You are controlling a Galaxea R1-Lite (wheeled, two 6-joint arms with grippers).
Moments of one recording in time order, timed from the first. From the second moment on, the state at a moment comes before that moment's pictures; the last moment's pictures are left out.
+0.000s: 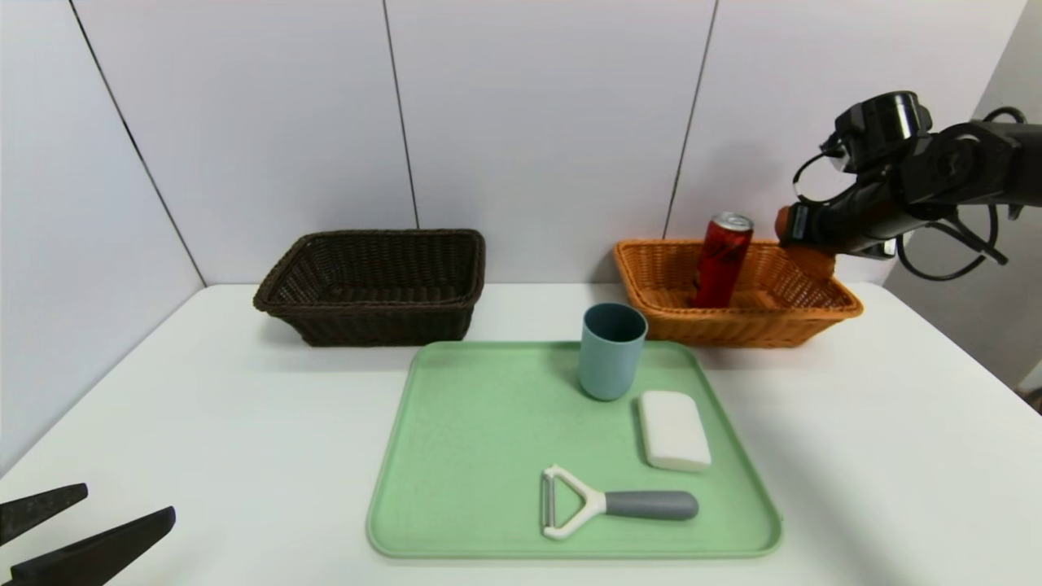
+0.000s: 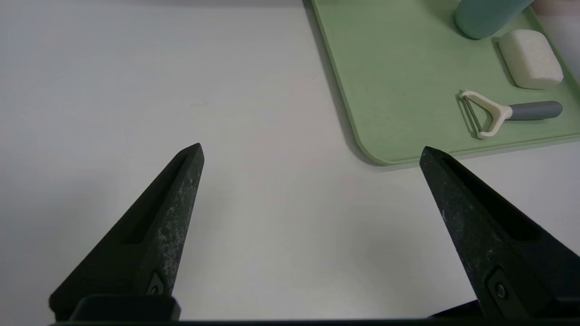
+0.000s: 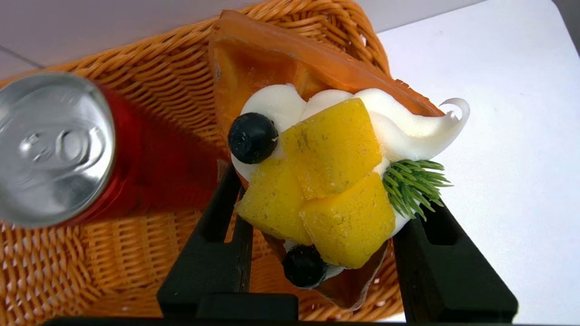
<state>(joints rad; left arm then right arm) -0.01 0.72 -0.53 0.20 -0.31 -0.13 0.00 2.11 -1.91 0.48 -0.19 0.22</state>
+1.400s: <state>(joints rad) -0.01 0.72 -0.53 0.21 -0.31 -0.13 0.00 2.14 -1.91 0.47 -0.17 0.20</state>
